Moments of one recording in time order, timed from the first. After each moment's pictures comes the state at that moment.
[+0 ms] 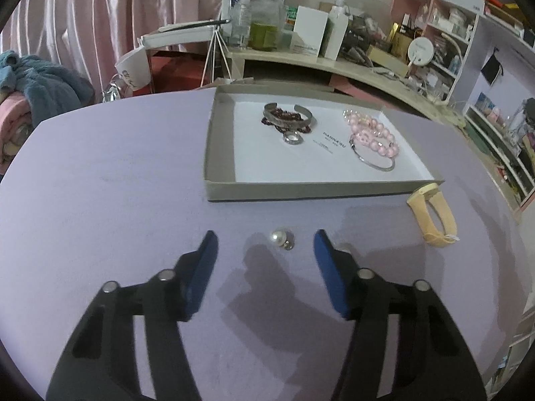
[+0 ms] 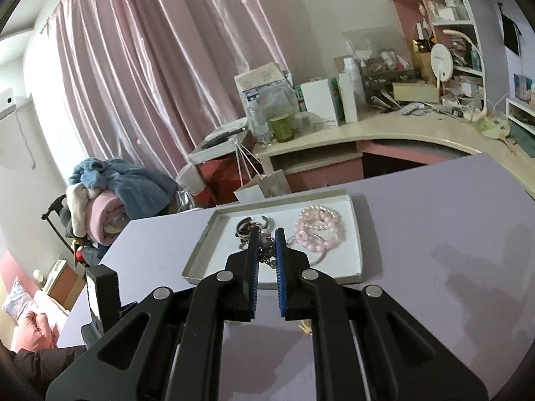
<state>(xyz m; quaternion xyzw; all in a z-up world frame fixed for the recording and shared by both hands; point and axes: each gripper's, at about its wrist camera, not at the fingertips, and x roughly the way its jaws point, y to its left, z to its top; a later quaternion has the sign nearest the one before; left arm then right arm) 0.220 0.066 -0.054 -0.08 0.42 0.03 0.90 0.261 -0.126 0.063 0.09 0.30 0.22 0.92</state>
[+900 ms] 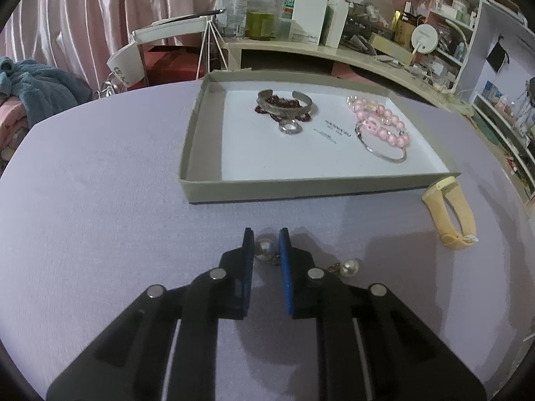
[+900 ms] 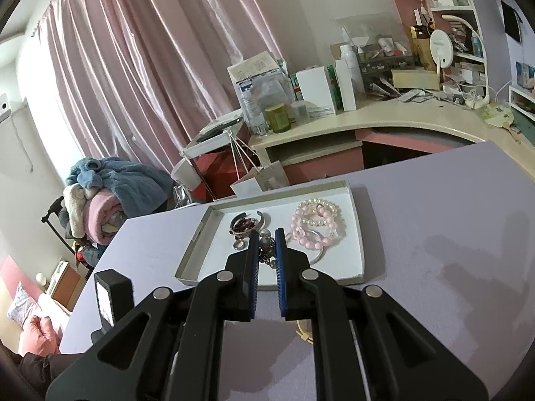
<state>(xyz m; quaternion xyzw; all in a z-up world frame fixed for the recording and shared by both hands) 0.239 0.058 -0.068 -0.07 0.43 0.04 0.90 0.276 -0.127 0.056 0.10 0.32 0.22 0.92</state>
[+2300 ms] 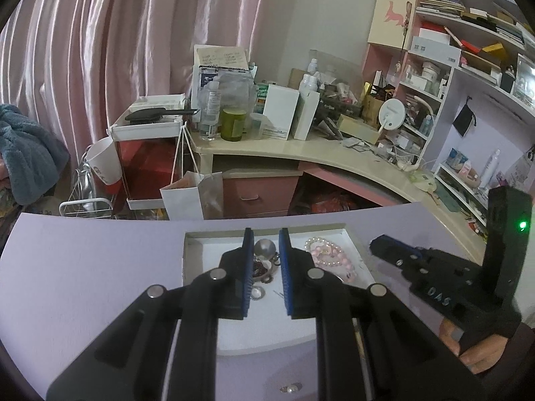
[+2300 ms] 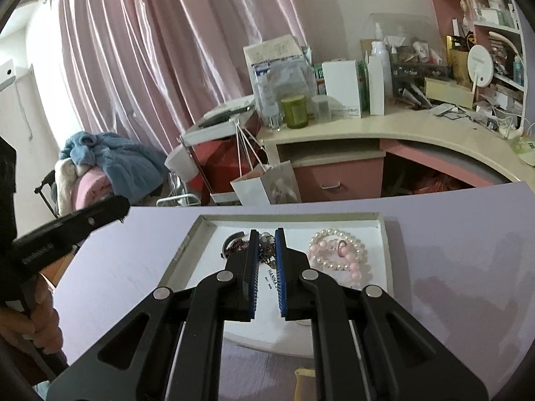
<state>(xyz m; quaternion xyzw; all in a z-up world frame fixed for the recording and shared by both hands) 0.305 0.074 0.075 -0.09 0.31 -0.02 0.95 0.356 -0.068 0.034 0.03 0.34 0.25 0.91</state>
